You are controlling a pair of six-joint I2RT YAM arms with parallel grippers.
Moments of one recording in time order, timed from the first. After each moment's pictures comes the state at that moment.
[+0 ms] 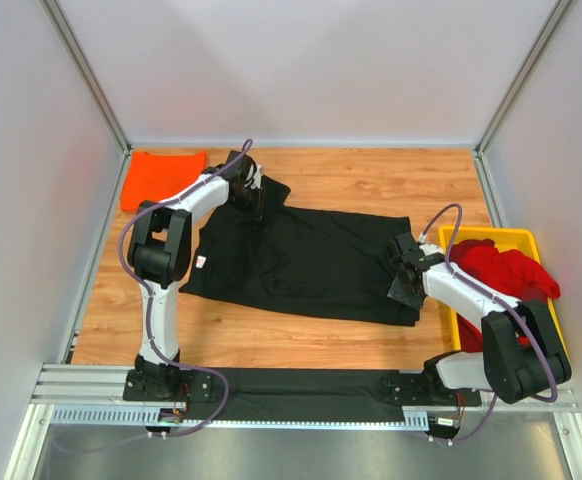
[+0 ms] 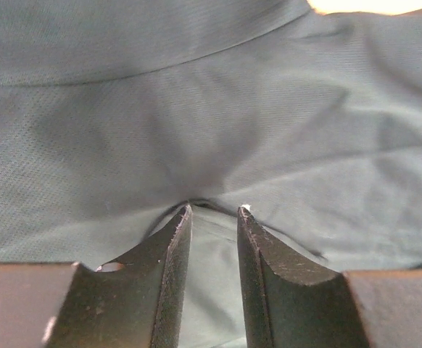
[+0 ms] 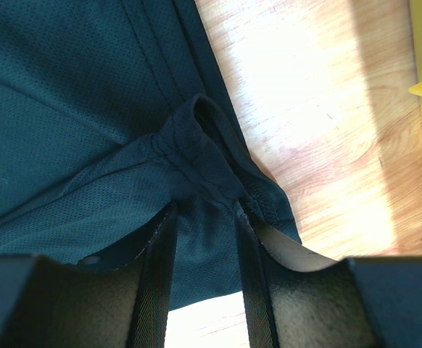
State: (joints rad) left arm -0.33 2.13 1.64 -0.64 0.25 -0.25; right arm 0.34 1.33 0.65 -0.64 0.32 0.80
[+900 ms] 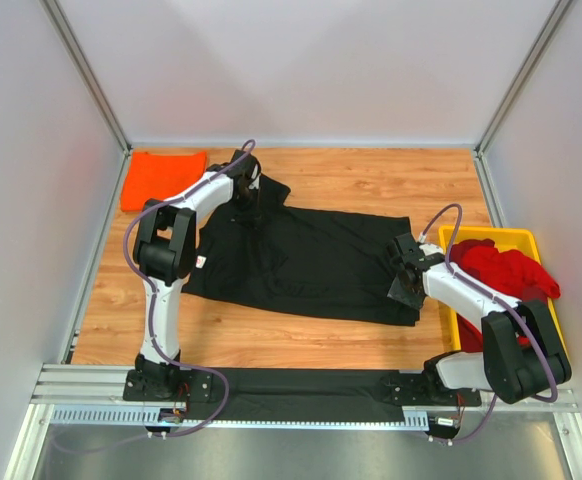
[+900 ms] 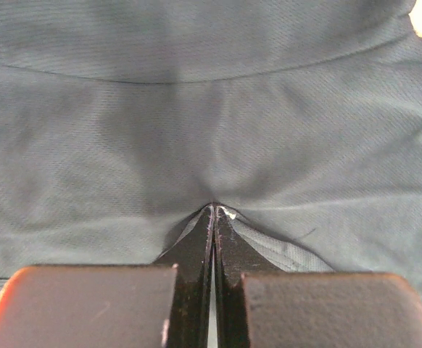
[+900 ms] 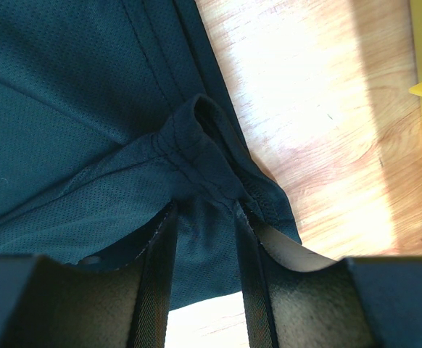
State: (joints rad) left arm -0.34 2.18 1.71 -0.74 0.07 -0.29; right arm 0.34 1.32 0.65 -0.64 0.32 0.79
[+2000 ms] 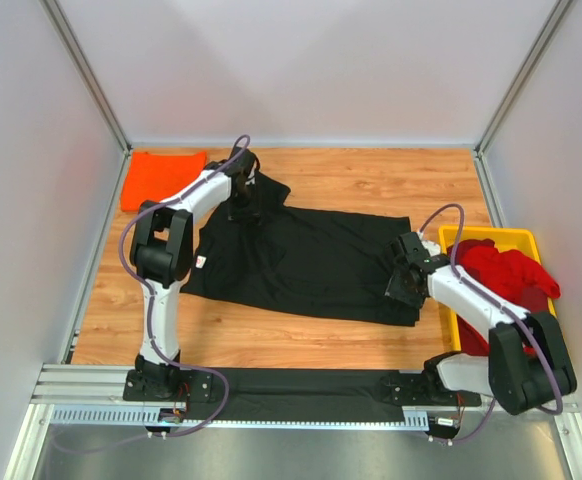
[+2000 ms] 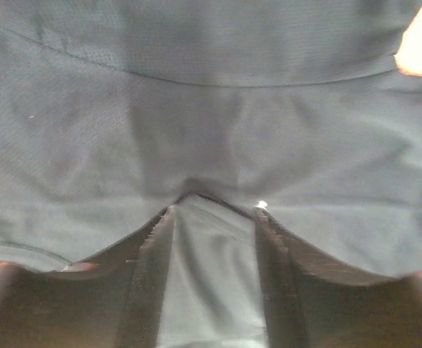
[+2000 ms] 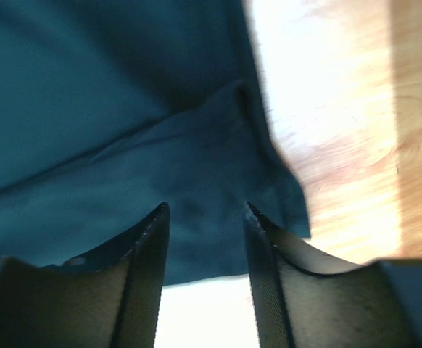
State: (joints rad) left arm -0.34 2.16 1.71 -0.74 0.00 -0.39; right arm 0.33 1.28 0.65 -0.64 0.24 0.72
